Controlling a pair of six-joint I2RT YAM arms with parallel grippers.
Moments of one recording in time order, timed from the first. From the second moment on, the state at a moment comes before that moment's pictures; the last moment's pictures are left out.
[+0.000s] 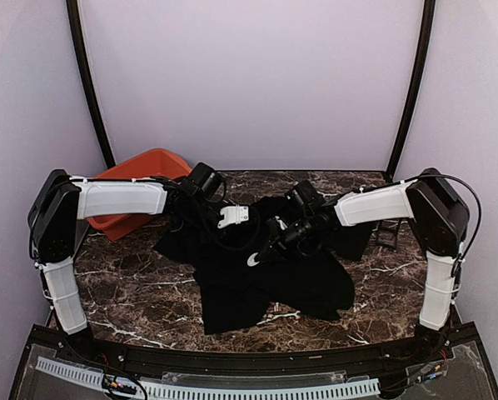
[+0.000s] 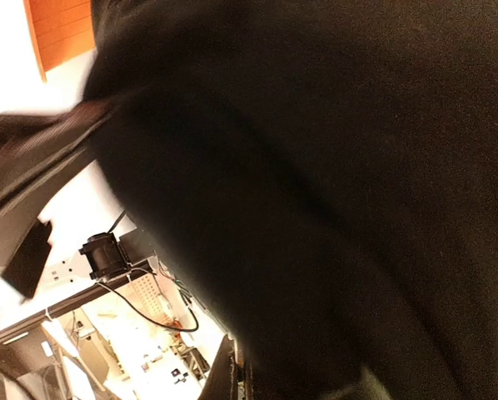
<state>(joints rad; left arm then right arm) -0.71 1.91 1.39 -0.47 0.25 0.82 0.71 1.96 1.25 -0.27 -0.80 0.93</state>
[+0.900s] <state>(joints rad) -0.85 1.72 1.27 -0.50 0.08 0.64 0.70 1.98 1.23 -0.06 -0.91 1.10</state>
